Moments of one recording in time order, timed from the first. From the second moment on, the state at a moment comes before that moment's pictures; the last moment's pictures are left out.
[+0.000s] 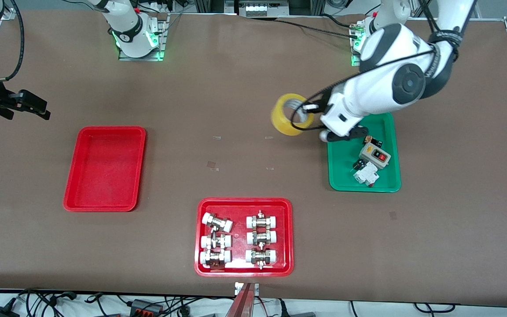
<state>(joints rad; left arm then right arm) -0.15 0.26 -0.39 -1.66 -0.45 1.80 -0.68 -0.03 0.00 -0.01 -1.70 0.03 1.70 -0.04</state>
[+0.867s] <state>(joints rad) -0.27 0.33 -0.39 -1.55 -0.57 2.05 -0.82 0.05 0.15 0.00 -1.70 0.31 1.70 -0.11</state>
